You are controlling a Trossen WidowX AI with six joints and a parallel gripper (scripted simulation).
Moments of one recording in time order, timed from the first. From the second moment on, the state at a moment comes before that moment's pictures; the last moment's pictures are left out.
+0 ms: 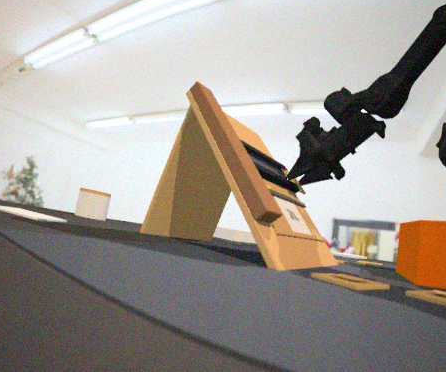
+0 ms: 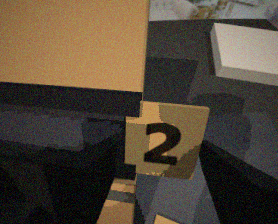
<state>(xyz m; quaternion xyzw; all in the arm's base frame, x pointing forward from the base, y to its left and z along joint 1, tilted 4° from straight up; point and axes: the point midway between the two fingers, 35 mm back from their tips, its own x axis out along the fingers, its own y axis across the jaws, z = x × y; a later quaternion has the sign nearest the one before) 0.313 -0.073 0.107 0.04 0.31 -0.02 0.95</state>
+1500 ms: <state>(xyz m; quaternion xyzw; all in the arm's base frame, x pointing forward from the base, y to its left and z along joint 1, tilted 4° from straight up) 0.315 -0.050 0.109 0.04 0.31 -0.02 0.95</state>
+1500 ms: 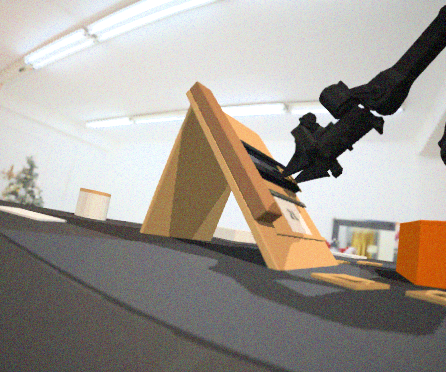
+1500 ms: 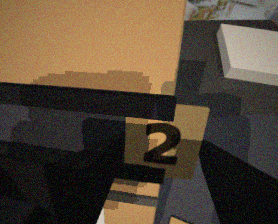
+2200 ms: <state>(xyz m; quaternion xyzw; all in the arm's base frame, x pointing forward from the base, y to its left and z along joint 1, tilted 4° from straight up) 0.316 -0.040 0.110 0.04 0.31 -0.02 0.95</state>
